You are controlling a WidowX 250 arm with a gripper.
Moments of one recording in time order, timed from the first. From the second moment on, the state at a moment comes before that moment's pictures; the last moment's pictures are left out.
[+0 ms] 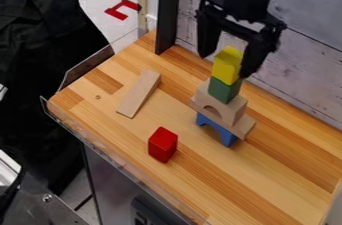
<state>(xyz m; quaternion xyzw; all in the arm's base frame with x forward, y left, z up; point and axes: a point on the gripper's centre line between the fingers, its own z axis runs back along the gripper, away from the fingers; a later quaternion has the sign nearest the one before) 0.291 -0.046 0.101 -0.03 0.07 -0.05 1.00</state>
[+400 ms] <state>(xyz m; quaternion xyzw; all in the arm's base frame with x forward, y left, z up) 0.292 -0.041 0.089 -0.02 0.09 -0.04 0.99</state>
